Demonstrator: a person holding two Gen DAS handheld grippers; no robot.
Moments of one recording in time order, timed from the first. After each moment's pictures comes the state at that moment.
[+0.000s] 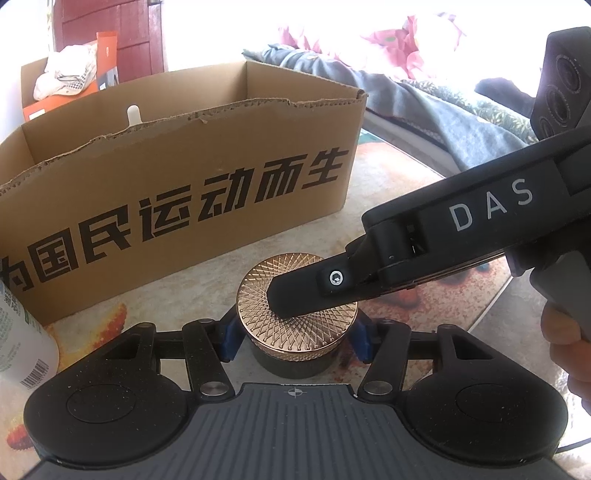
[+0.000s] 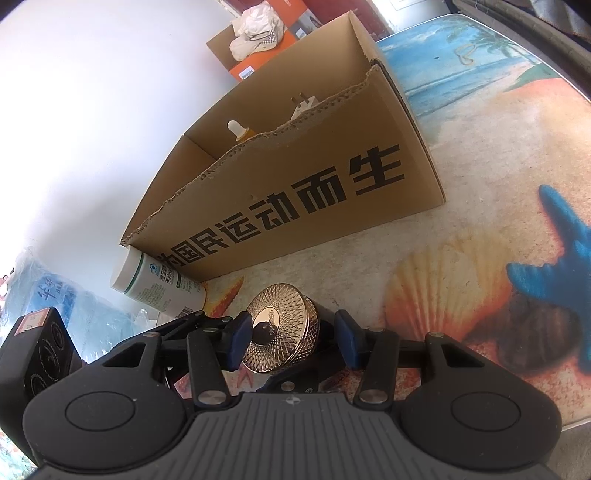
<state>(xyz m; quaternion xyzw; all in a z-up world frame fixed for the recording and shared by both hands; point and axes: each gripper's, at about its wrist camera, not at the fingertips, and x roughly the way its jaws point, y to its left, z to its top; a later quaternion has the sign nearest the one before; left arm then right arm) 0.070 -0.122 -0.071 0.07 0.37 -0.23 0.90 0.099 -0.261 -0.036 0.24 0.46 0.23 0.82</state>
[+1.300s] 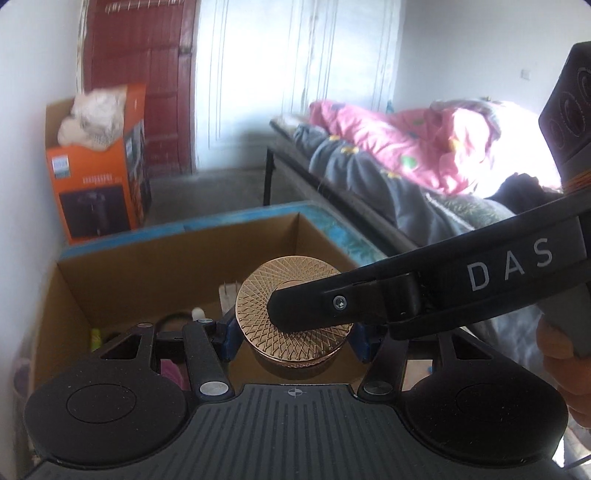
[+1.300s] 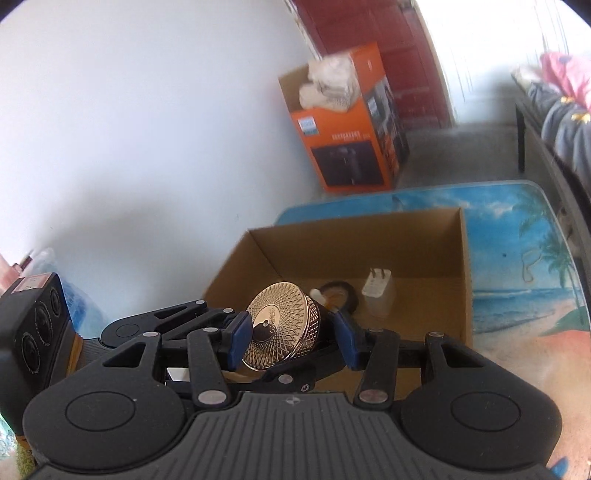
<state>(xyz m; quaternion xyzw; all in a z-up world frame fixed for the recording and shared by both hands) 0.170 -0.101 0.036 0.01 0.32 -0.21 0.92 0.209 -0.234 0.094 0.11 0.41 0.27 0.86</state>
